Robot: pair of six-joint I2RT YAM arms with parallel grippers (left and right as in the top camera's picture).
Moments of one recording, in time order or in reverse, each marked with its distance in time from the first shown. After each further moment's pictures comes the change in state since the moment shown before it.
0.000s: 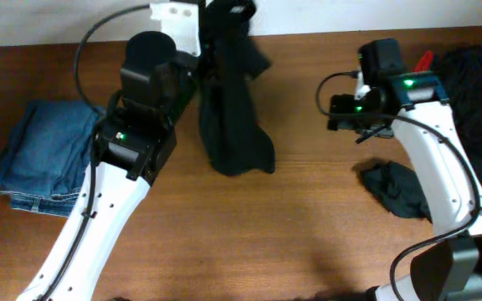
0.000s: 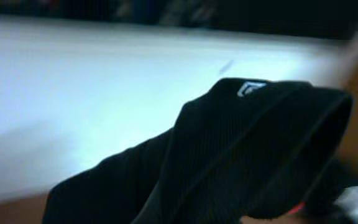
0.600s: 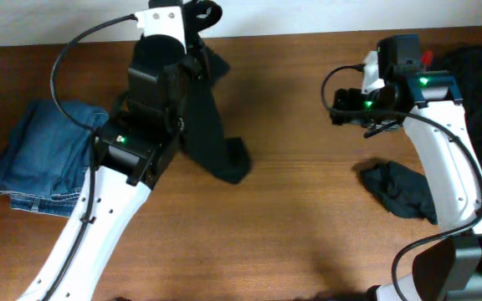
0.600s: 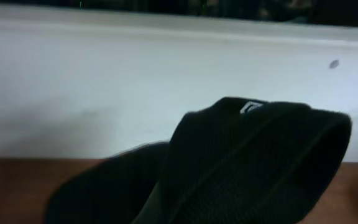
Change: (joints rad) left arm -0.024 -0.011 0.018 -0.168 -0.431 0.031; right arm -0.040 0.001 0.000 0.068 -0.163 -0.143
